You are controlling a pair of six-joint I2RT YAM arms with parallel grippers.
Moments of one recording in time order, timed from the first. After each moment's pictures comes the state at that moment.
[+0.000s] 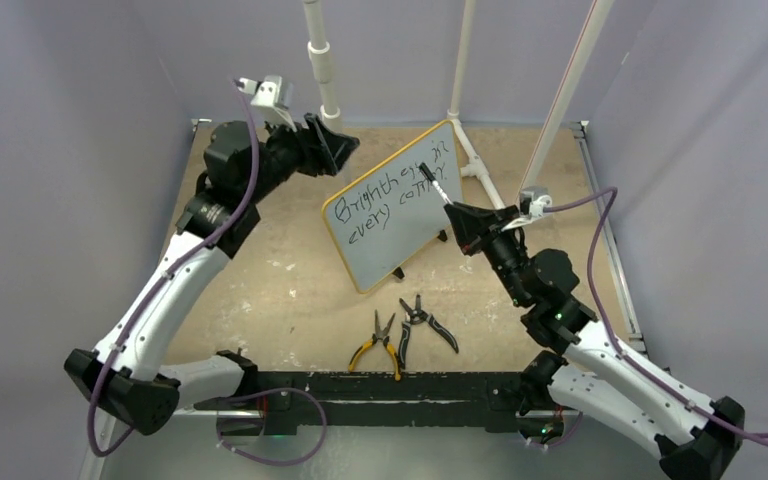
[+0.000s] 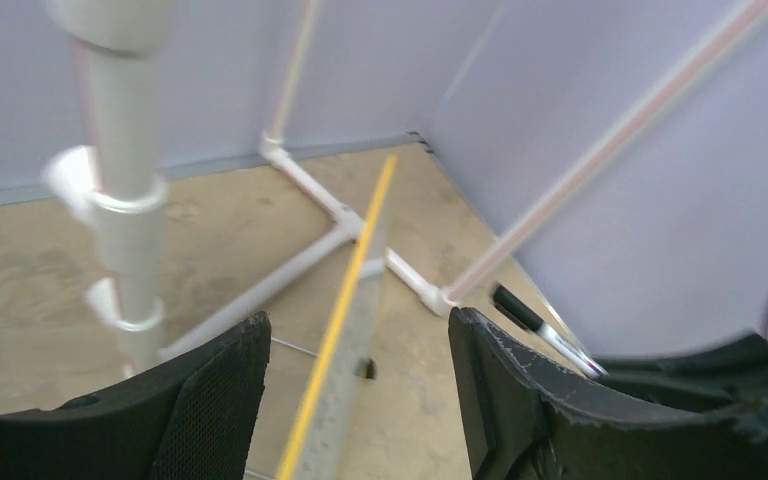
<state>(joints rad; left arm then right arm) -0.51 1.16 1.31 -0.16 0.18 -0.43 0.74 0.75 0.60 0.42 0.24 0.37</state>
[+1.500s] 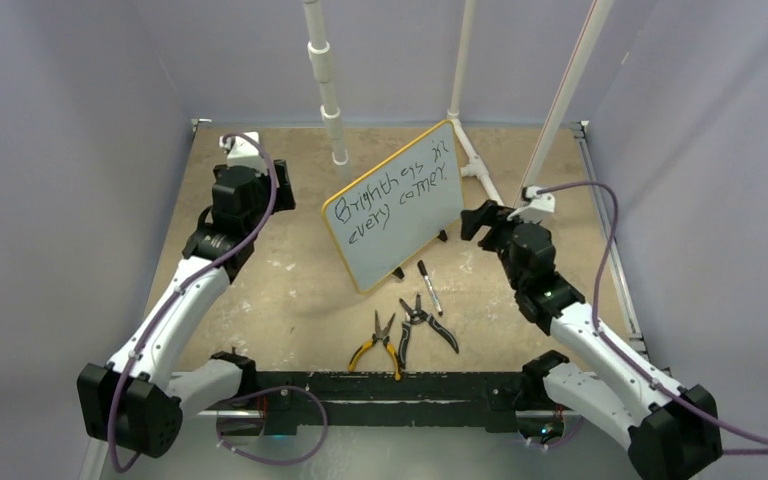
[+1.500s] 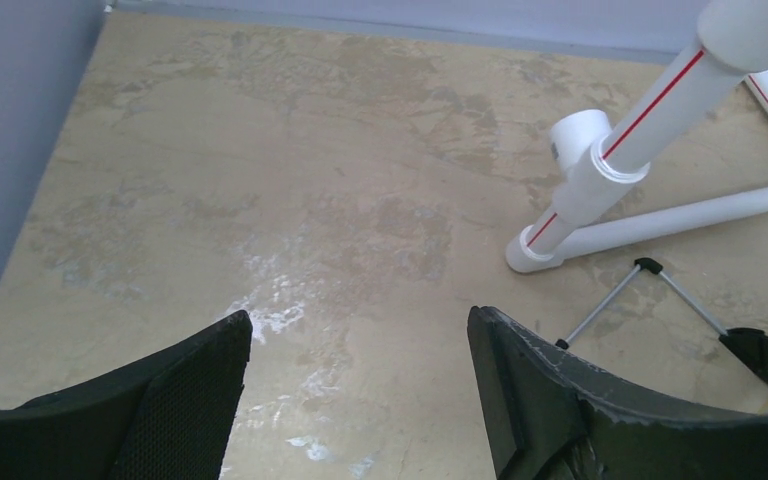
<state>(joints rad) -0.27 1.11 0.96 -0.20 -0.27 -0.19 0.53 0.89 0.54 0.11 0.34 0.52</state>
